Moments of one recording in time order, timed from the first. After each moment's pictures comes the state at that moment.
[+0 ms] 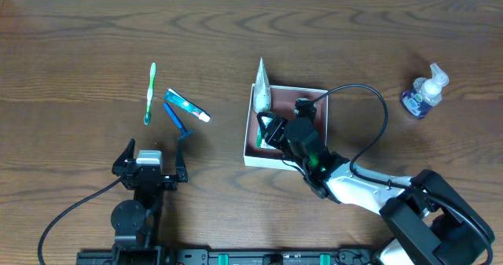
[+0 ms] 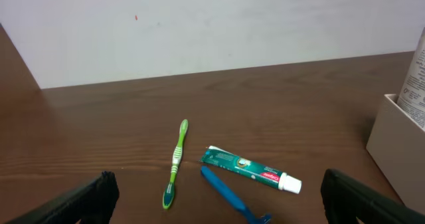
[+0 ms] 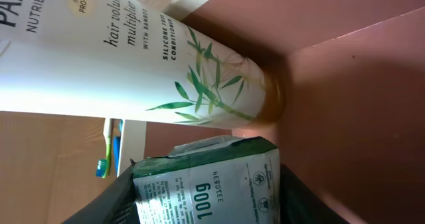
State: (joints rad) left arm -0.02 0.01 0.02 -0.11 0.01 0.09; right arm 0.70 1.66 0.58 0.54 0.09 1.11
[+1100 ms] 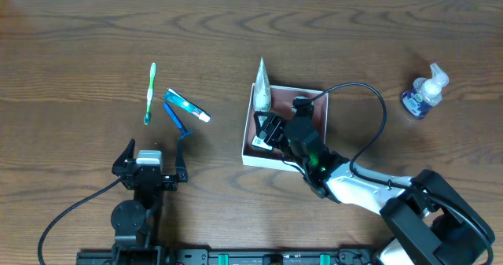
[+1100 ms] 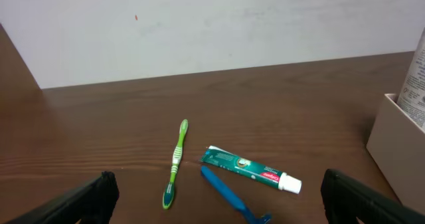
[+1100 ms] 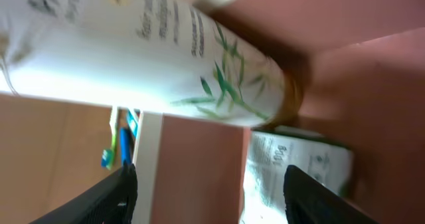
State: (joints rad) left arm -0.02 0.01 0.02 -0.11 0.01 0.09; right arm 0.70 1.65 0.58 0.54 0.05 1.06
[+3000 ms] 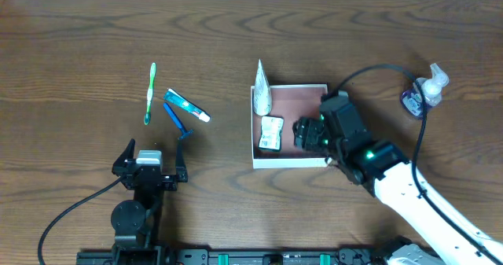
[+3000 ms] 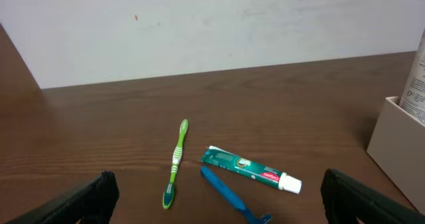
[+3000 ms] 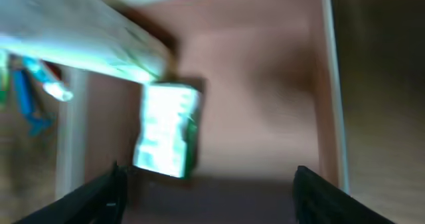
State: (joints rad) left arm -0.02 0.01 0.02 -0.11 0.01 0.09; right arm 0.53 1.27 0.83 -0.46 0.02 0.65
